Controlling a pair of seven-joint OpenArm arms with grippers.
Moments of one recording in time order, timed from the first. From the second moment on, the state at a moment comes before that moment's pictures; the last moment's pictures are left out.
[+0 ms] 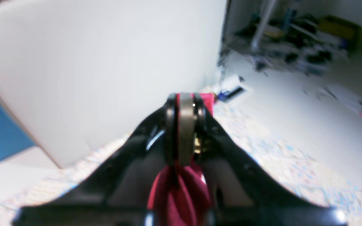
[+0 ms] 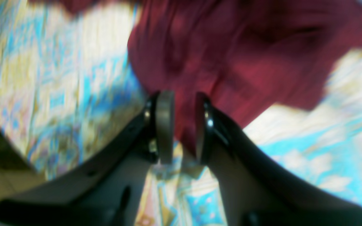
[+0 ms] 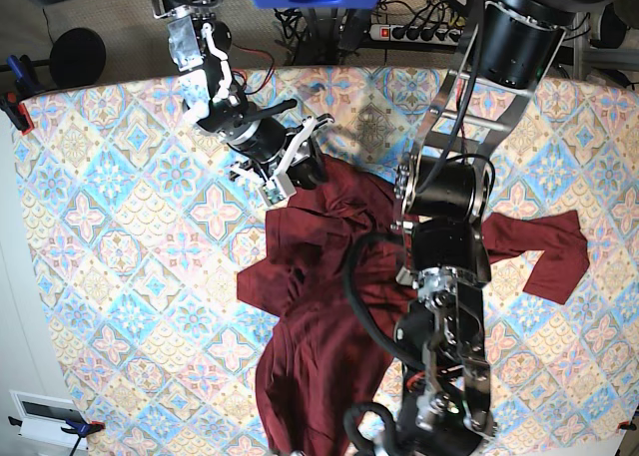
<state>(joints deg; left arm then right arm) -57.6 9.4 1.8 84.4 -22.7 -17.9 55.0 -10.6 4.7 -13.3 99.7 17.1 19.4 -38.2</state>
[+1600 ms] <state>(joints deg) -58.5 7.5 -6.9 80.3 -30.6 -17.9 55.4 1.0 11.1 -32.1 105.9 16.6 23.4 -38.6</state>
